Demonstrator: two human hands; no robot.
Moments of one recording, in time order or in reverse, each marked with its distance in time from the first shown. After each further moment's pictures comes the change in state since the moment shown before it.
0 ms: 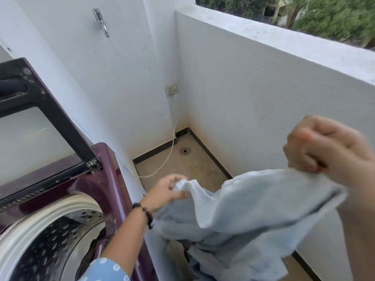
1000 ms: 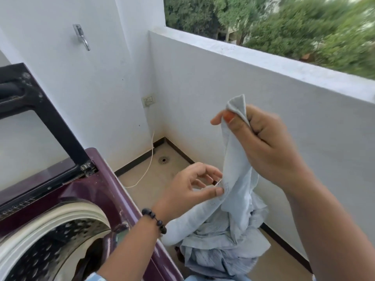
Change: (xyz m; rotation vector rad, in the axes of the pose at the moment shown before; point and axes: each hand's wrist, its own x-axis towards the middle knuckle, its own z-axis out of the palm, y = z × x) left_hand -0.112 0.060 0.029 0.182 -0.264 0.596; right_hand -0.064 -0.078 0.119 -0.400 0.144 -0.215
